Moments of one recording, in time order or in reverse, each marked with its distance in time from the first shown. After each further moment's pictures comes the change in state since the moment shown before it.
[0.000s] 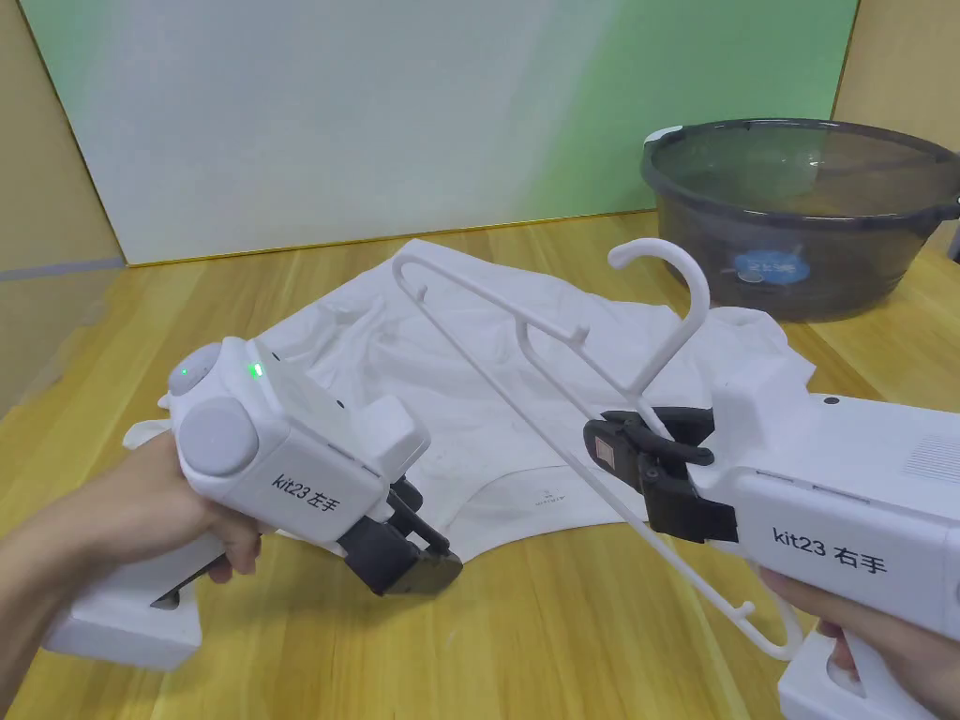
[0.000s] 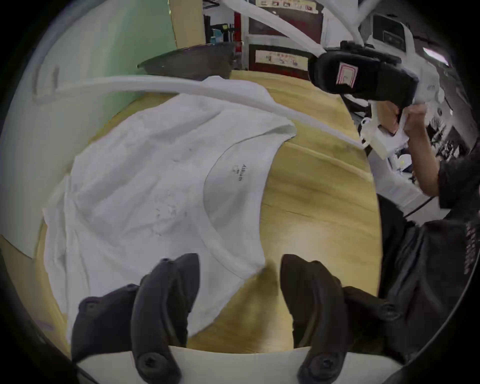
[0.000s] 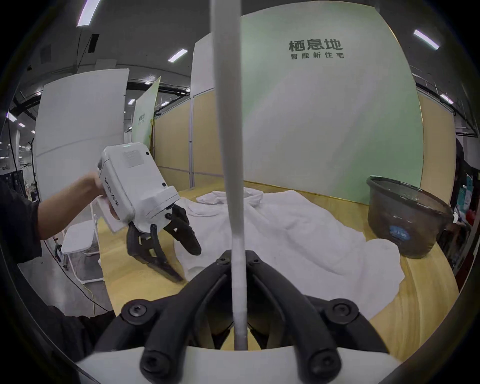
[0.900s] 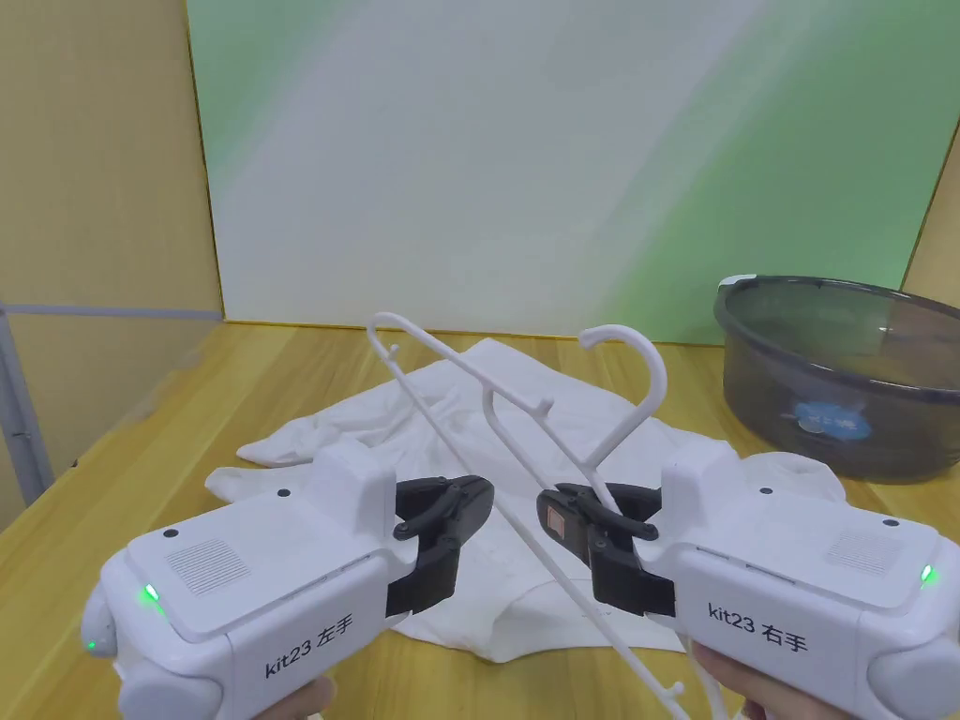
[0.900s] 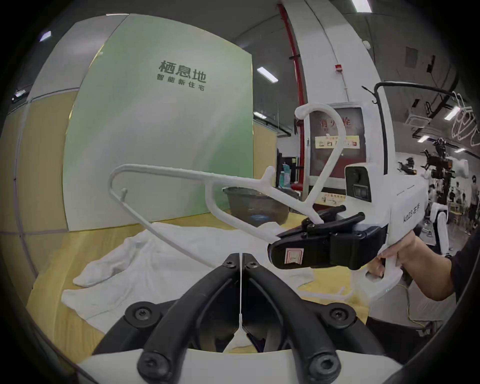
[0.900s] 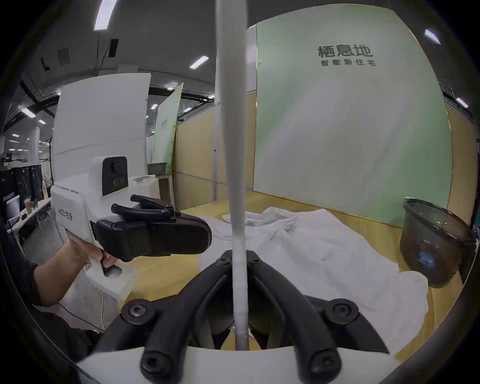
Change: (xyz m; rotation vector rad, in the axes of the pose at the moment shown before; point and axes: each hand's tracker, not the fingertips) left arm 0.076 -0.051 0.057 0.829 0.383 0.343; right arm -0.027 0.038 -0.050 0.050 0.139 0.041
